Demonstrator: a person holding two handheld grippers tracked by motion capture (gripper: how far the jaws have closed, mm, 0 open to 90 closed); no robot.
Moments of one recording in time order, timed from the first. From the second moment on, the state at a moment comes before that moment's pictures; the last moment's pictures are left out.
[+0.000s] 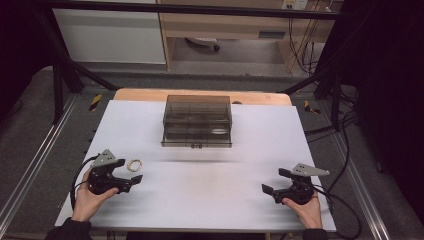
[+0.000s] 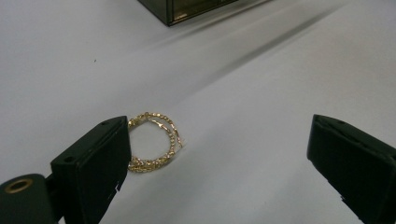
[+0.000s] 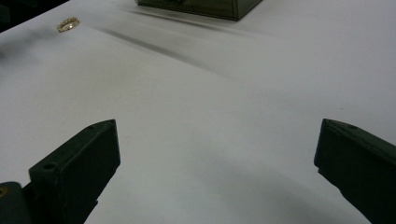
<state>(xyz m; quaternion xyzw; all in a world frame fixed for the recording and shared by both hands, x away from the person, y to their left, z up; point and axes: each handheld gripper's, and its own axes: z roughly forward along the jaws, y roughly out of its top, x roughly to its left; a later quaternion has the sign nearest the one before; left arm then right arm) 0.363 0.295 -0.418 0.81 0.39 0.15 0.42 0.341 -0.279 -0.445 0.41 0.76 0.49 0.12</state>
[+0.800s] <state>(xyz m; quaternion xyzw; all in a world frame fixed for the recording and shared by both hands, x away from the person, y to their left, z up) 0.400 0.296 -0.430 0.81 0.44 0.18 0.34 0.341 -0.279 -0.445 0.41 0.76 0.49 0.12</state>
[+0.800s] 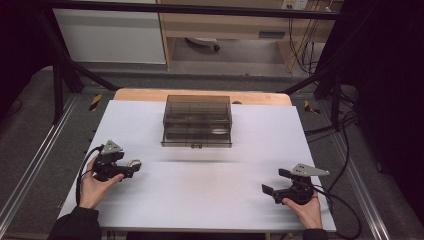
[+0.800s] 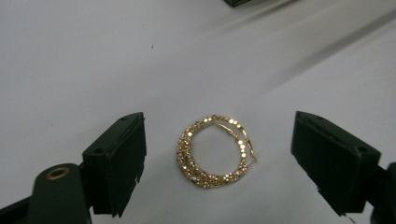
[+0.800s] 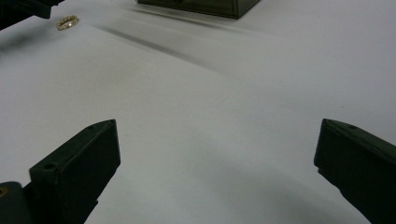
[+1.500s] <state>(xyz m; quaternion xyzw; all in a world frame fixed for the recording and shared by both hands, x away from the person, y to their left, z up) 0.406 0.299 -0.439 0.80 0.47 0.20 0.31 0.340 -0.279 -0.445 0.41 0.76 0.49 0.12</state>
